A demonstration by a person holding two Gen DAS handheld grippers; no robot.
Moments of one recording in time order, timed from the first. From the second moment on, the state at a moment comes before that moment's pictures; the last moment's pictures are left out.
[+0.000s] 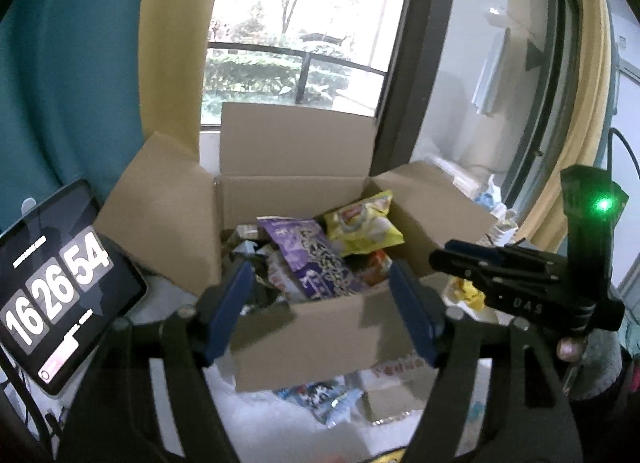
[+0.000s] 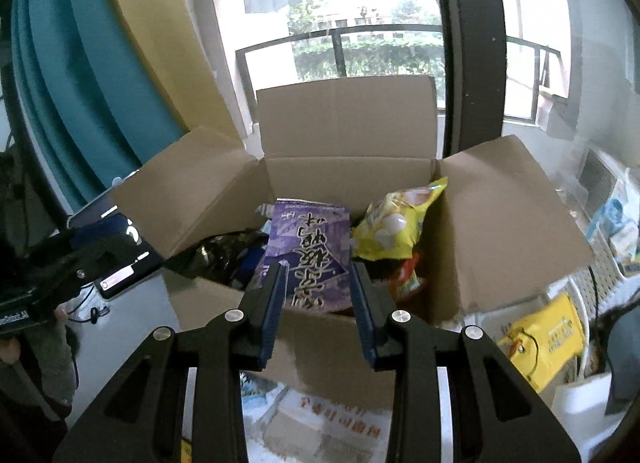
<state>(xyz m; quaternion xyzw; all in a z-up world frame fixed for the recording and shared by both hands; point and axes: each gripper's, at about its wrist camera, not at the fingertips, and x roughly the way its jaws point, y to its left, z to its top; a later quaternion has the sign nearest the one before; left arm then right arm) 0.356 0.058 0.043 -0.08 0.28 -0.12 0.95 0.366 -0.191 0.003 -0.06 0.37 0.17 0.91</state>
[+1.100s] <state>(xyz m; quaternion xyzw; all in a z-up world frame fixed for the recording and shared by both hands) 0.234 0.033 0.007 -0.08 0.31 -0.14 0.94 0.225 -0.205 0.002 -0.04 0.38 0.16 0.91</state>
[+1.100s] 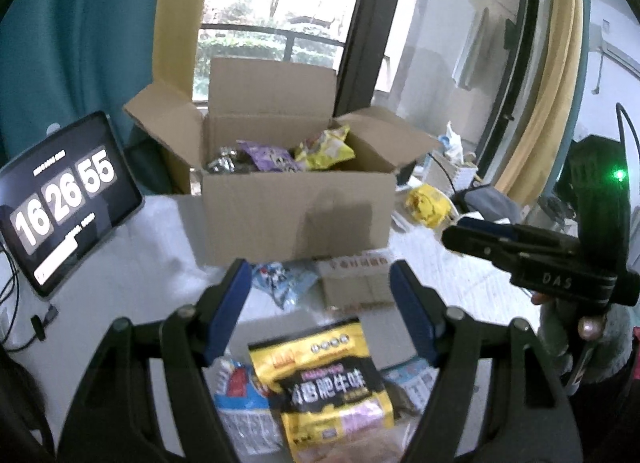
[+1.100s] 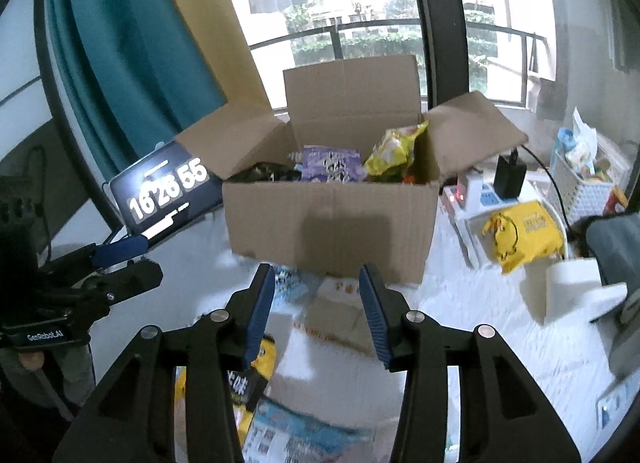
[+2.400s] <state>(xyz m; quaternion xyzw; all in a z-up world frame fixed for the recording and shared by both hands) 0.139 -0.003 -0.100 -0.06 0.42 -0.19 0.89 0.143 -0.208 -0.094 -0.04 0.49 0.16 0.85</state>
